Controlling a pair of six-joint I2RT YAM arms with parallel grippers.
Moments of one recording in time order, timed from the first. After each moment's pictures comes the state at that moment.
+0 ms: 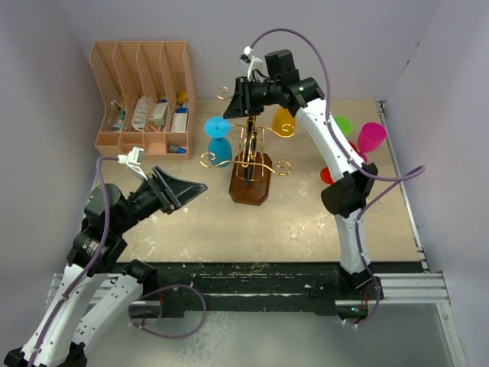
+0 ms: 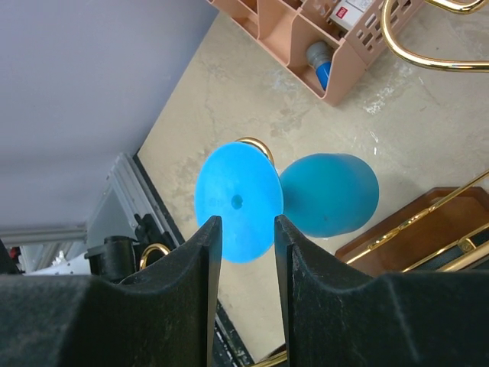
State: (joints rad) left arm -0.42 0.54 0.83 -0.36 0.40 -1.05; right arm 0.50 2.17 2.47 -0.89 -0.62 0.35
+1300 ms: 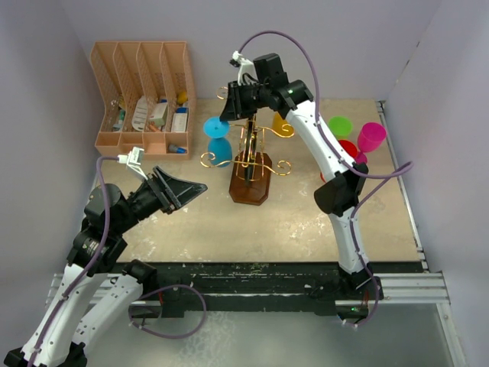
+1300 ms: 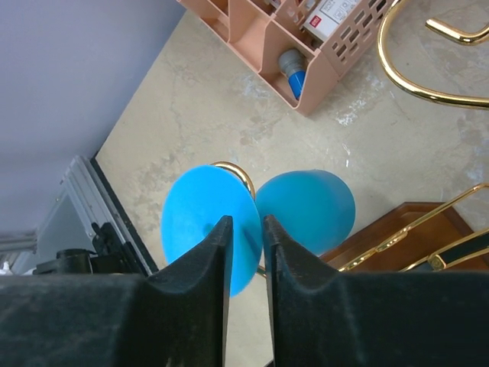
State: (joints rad) left arm -0.42 0.54 0.83 -0.36 0.40 -1.04; right arm 0.54 2.24 2.54 -0.90 -0.51 0.26
